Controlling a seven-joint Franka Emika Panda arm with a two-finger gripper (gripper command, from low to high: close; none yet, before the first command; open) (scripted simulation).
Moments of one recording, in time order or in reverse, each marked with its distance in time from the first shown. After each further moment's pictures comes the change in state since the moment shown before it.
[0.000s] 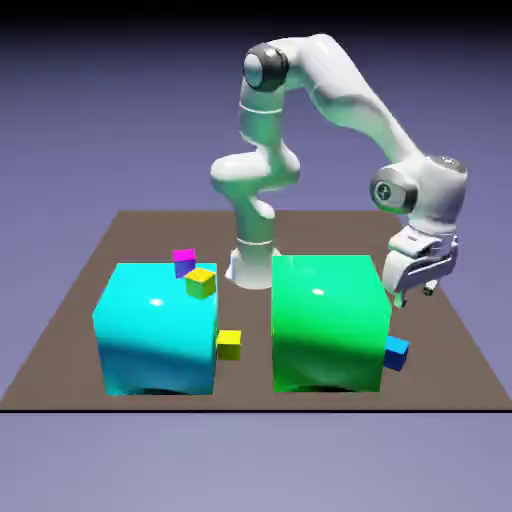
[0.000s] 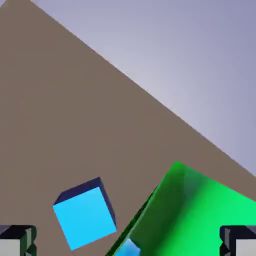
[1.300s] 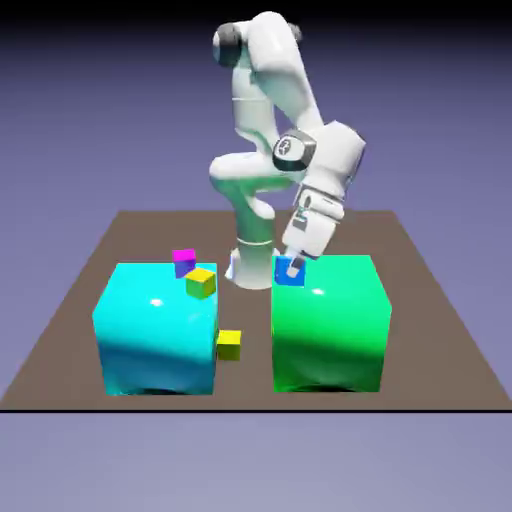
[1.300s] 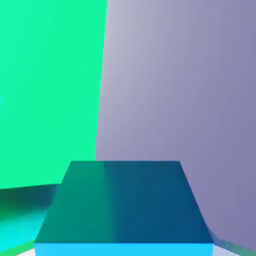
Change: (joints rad) arm -0.198 -0.524 -0.388 -0.473 -0.526 0.205 -1.039
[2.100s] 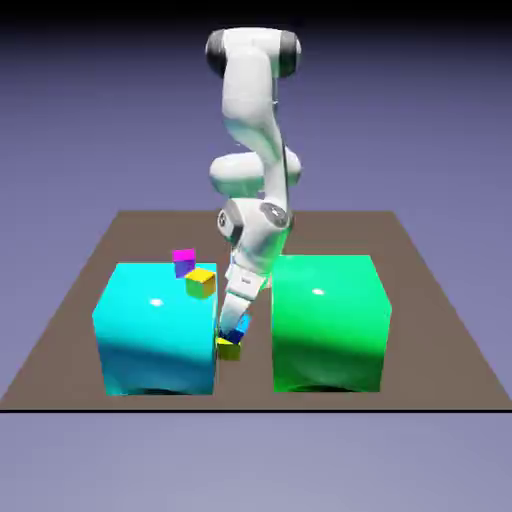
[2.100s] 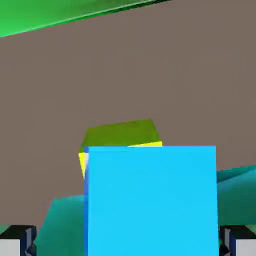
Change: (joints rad) arm 0.086 0.130 -0.289 -0.206 0.083 0.088 0.056
